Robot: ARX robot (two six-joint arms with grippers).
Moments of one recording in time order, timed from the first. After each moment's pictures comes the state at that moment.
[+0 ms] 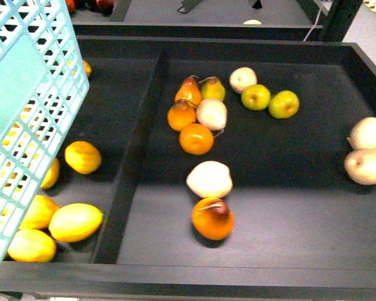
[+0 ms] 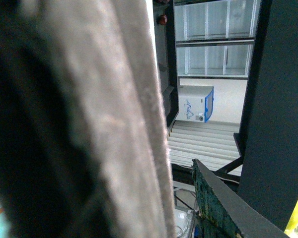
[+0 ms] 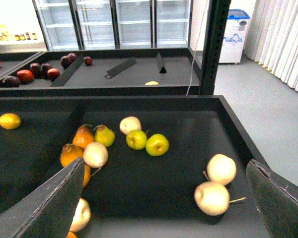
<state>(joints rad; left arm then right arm) 0.09 0.88 0.81 -0.23 0.16 -1.42 0.00 0.00 0.02 0.00 0.00 0.00</state>
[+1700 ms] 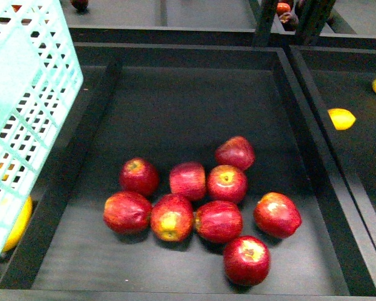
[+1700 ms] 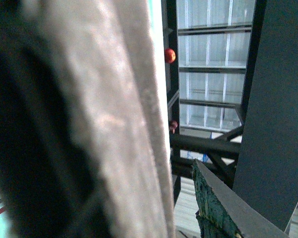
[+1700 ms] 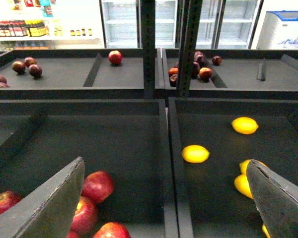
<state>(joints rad) 0.10 0.89 0.81 -0.23 0.15 -1.42 0.00 0.00 0.02 0.00 -0.01 0.00</state>
